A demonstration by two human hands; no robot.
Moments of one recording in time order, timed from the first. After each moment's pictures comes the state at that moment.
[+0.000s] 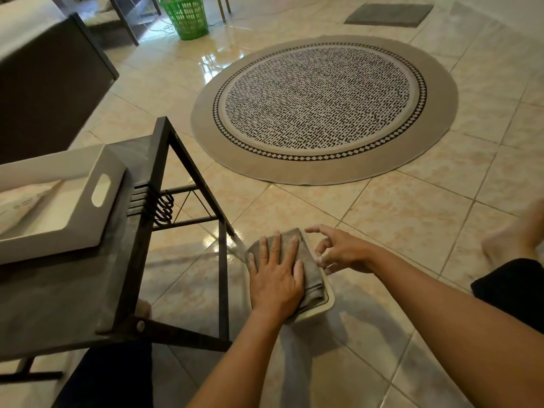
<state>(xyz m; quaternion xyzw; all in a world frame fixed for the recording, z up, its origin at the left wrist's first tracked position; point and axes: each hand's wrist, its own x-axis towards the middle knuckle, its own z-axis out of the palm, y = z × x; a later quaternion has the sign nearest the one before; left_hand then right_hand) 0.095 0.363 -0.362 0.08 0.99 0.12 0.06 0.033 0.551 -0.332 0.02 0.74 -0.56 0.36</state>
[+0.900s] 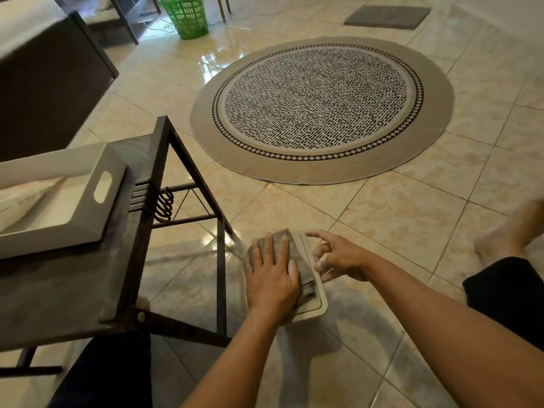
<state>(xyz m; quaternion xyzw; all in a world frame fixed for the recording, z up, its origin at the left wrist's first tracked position) 0.105 0.368 -0.354 0.02 0.99 0.13 0.09 0.055 0.549 -0.328 0.05 0.71 -0.60 0.35</state>
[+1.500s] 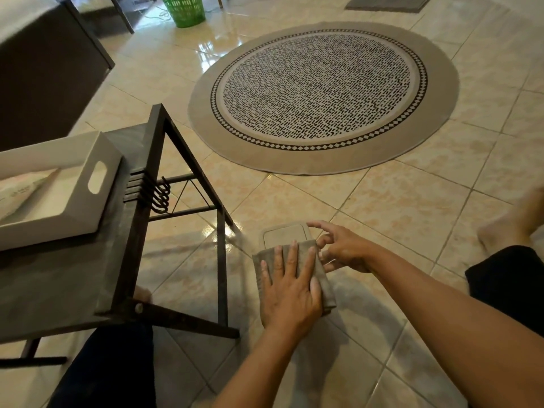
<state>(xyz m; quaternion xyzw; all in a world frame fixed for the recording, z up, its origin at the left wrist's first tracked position) 0.150 0.392 -0.348 0.09 0.98 0.12 0.11 0.055 0.550 -0.337 0.06 0.70 -0.62 0.35</state>
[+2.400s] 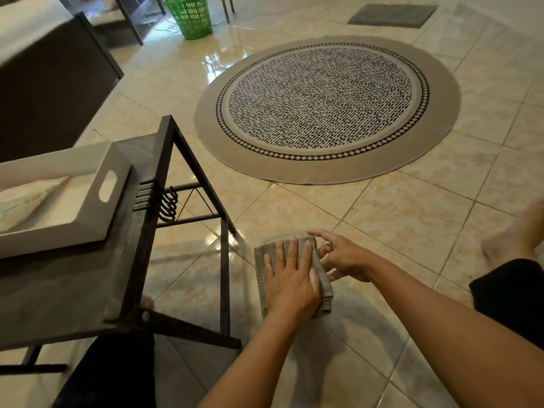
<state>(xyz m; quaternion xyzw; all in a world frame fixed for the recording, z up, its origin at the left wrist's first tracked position) 0.110 0.395 -0.349 0.07 0.98 0.10 0.12 0.052 0.542 -0.333 0.06 0.71 -0.60 0.36</state>
